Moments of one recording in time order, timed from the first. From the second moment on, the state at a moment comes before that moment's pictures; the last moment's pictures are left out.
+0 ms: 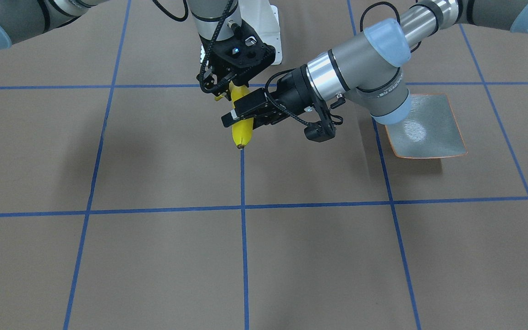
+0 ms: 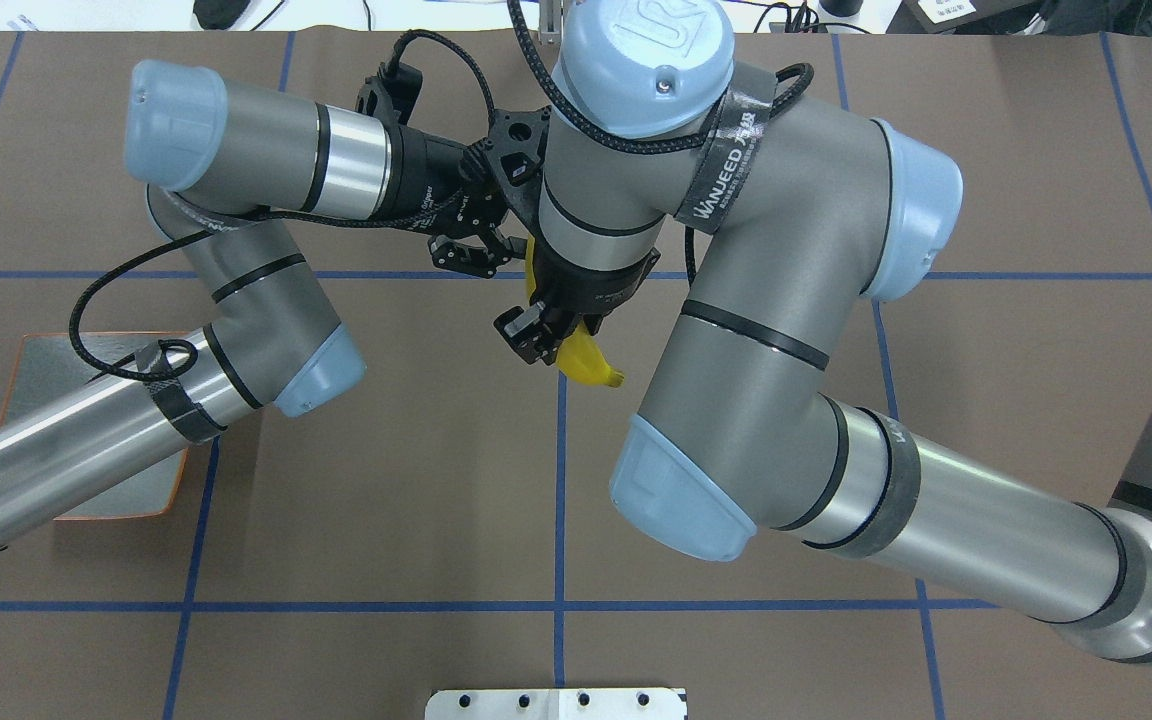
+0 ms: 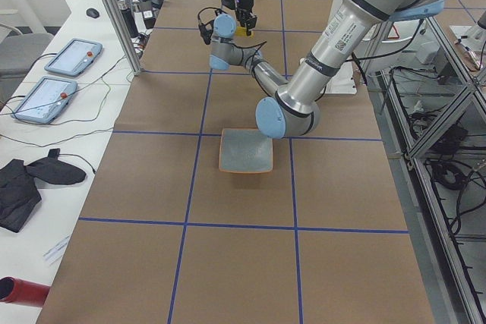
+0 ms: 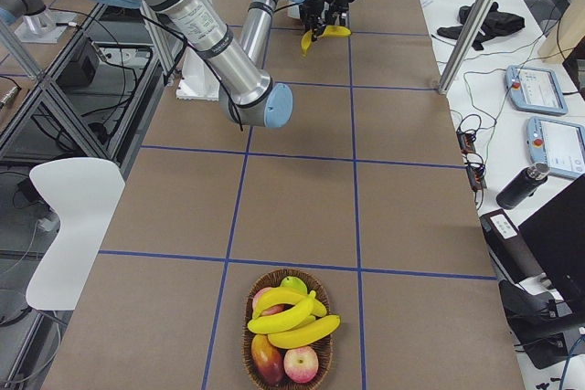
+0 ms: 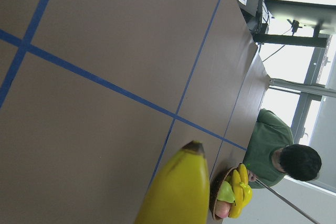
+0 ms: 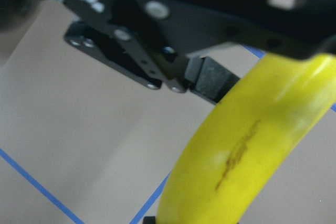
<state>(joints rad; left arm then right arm) -0.73 -2.30 -1.42 -2.81 -2.13 -2.09 0.60 -0.67 1.83 -1.94 2.05 0.51</state>
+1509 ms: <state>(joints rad) -0.72 -2.26 -1.42 -2.84 -2.14 -2.09 0.60 -0.67 1.83 -1.94 2.05 0.51</state>
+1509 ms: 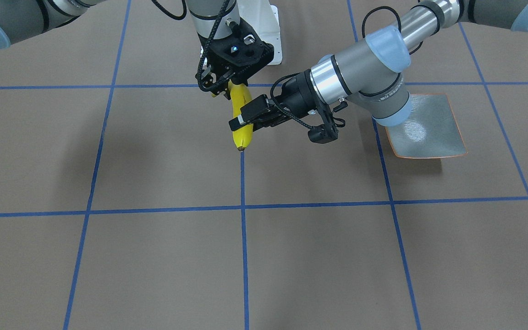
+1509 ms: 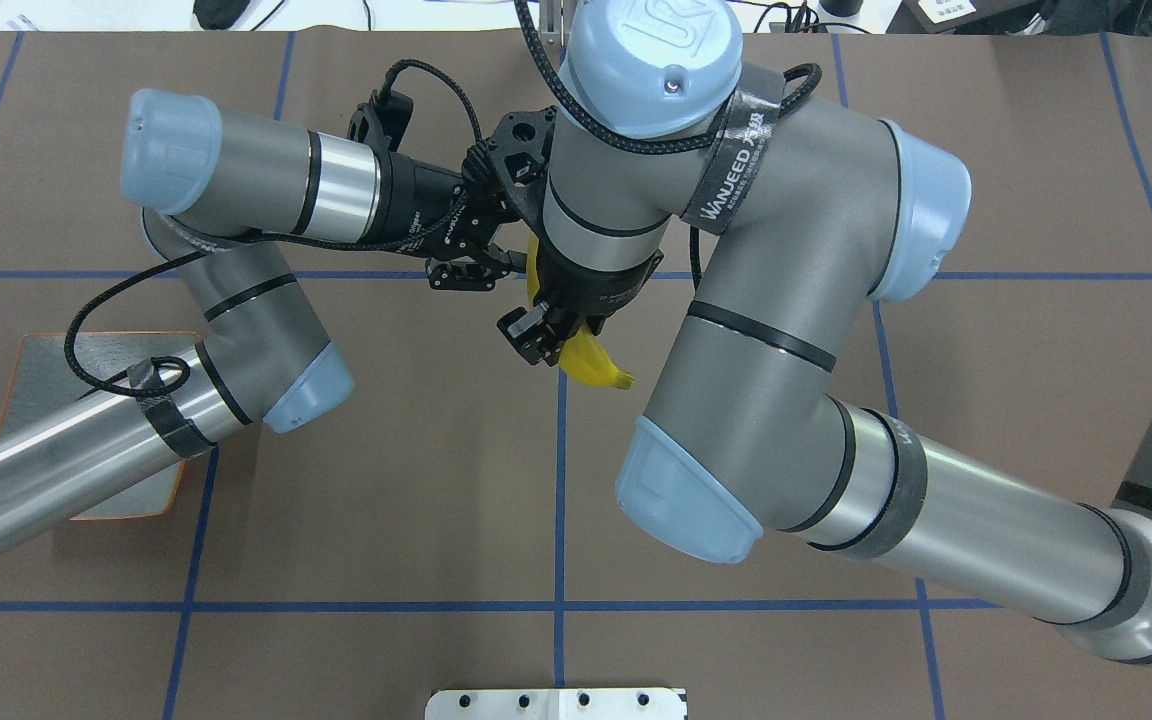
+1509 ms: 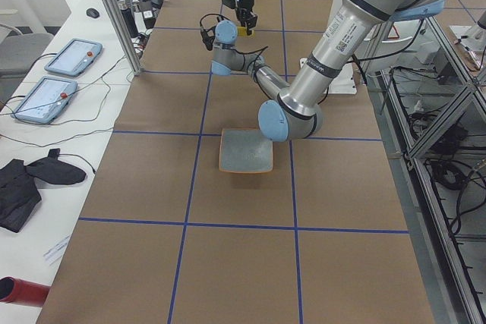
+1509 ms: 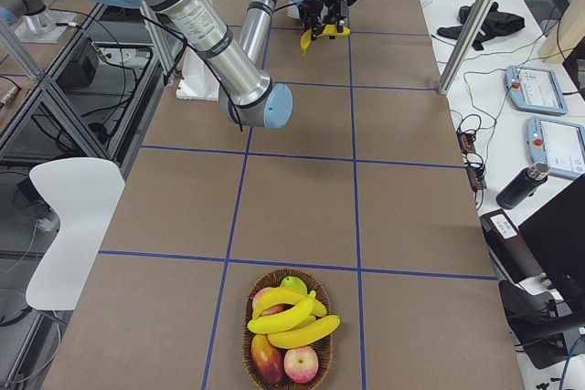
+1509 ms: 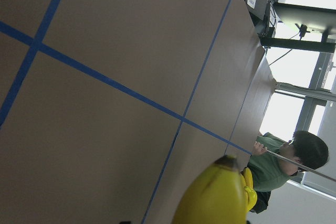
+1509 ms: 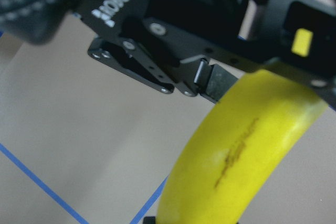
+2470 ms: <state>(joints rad) -0.71 -2.26 -1.43 -2.85 -2.14 -2.09 0.60 -0.67 1.84 -1.94 2.05 0.51</state>
